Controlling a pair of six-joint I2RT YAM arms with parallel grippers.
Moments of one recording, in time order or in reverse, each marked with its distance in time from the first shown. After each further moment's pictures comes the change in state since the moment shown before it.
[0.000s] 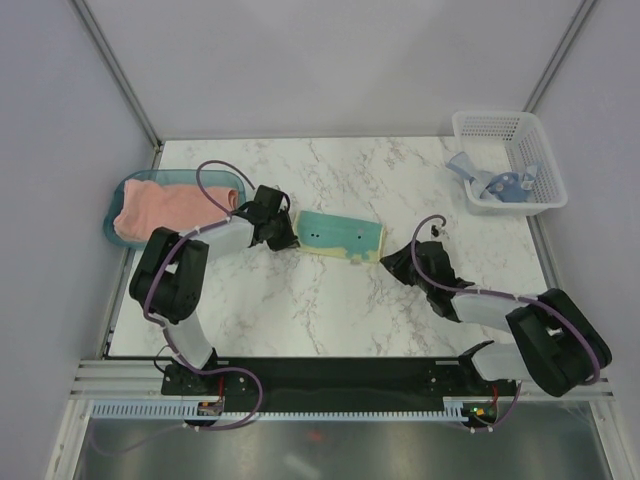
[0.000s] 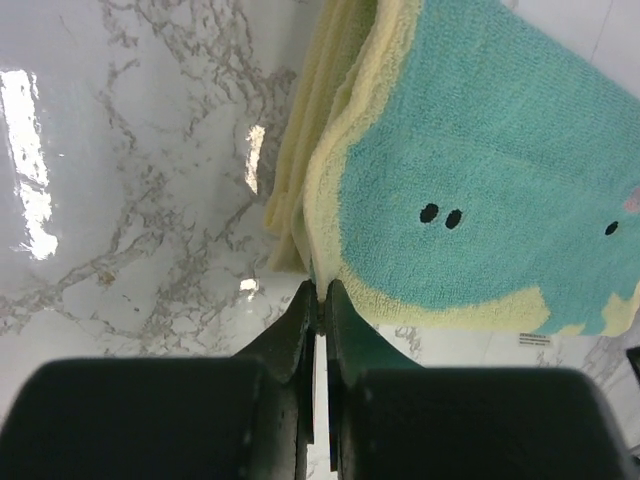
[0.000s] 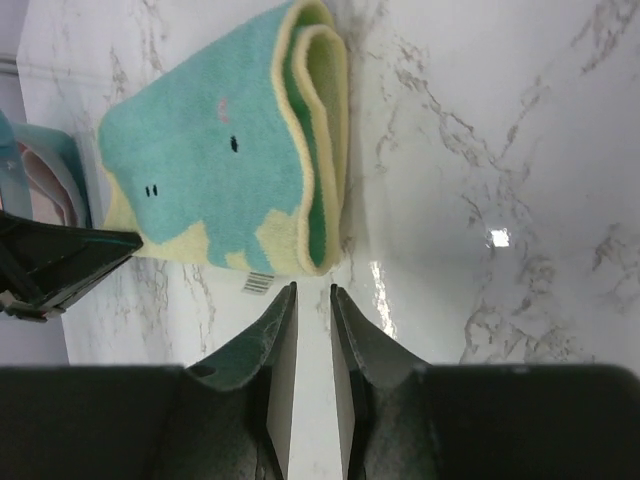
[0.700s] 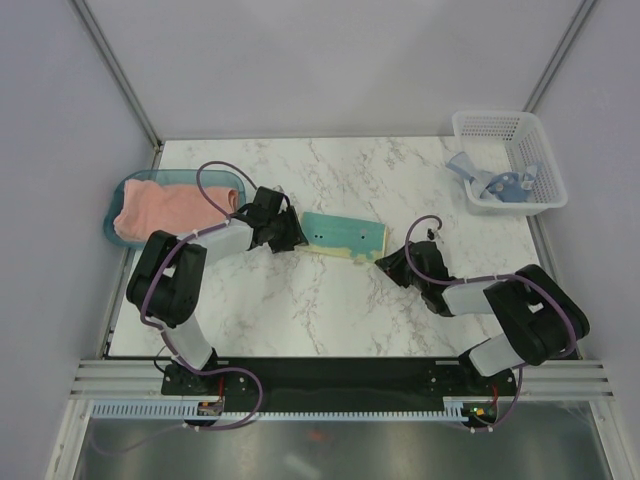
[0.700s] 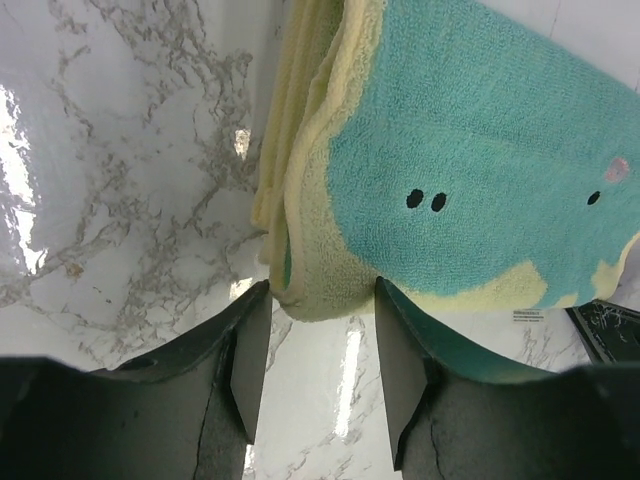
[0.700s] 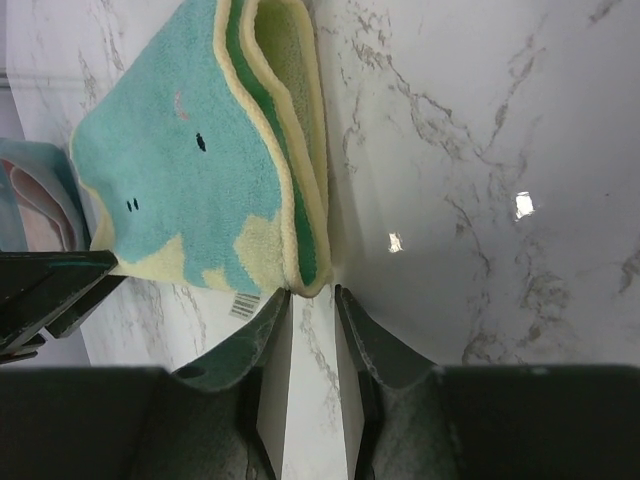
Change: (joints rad) left arm -0.012 -0.026 -0.028 0.034 0.033 0.014; right arm -0.012 0.138 0.021 0.080 -0.039 0.077
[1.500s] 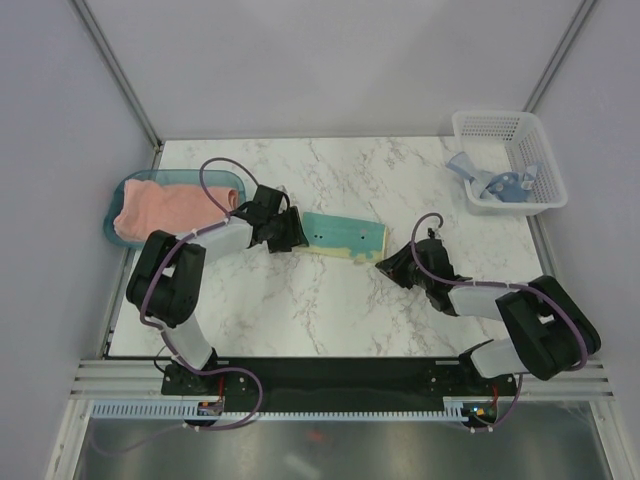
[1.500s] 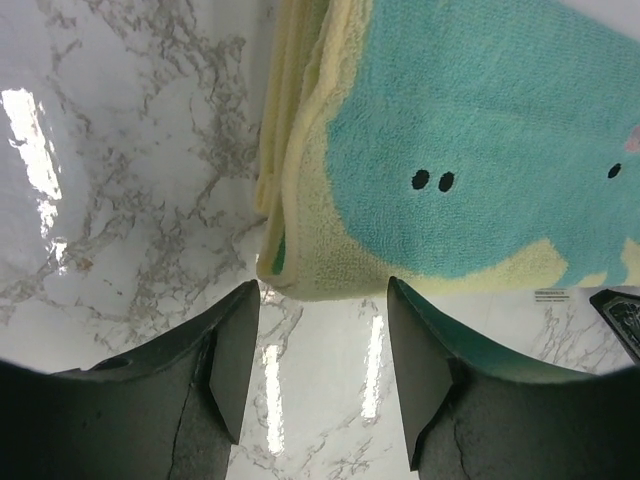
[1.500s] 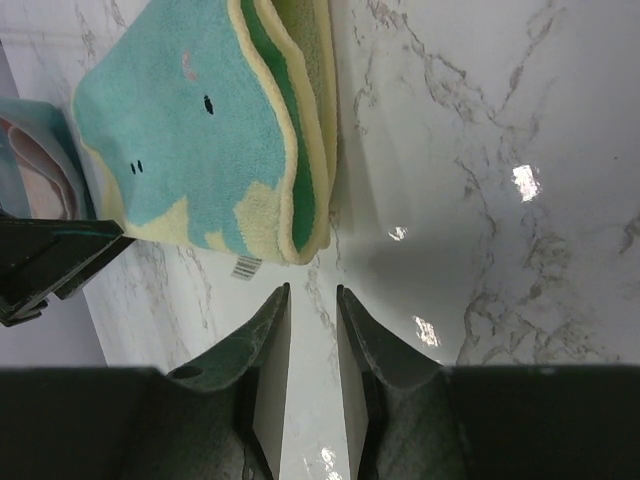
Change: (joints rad) left arm 0.005 0.001 0.027 -0.052 0.028 0.081; right arm -0.038 -0.092 0.010 -0.133 -0.114 -0.040
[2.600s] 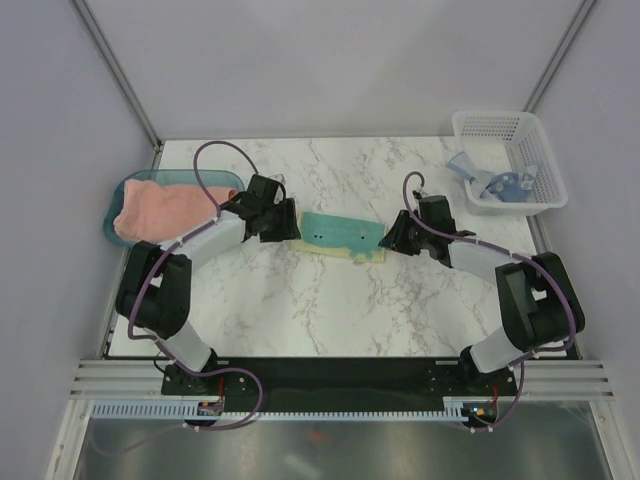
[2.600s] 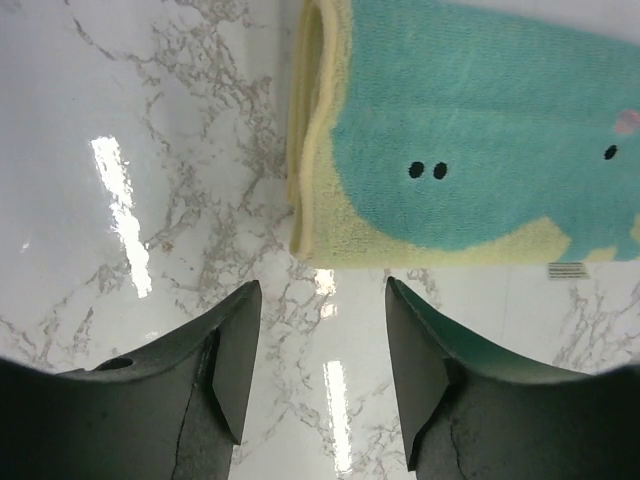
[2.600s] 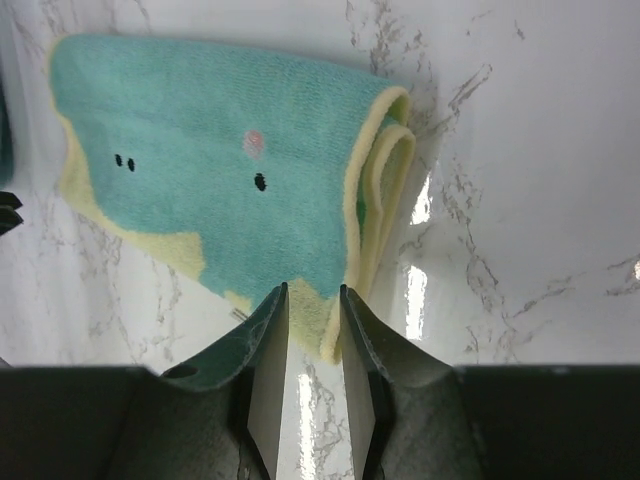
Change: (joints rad) left arm 0.010 -0.072 0.079 -0.156 -0.078 0.152; right arm -0.148 0.173 0.404 -0.388 -0.214 -0.495
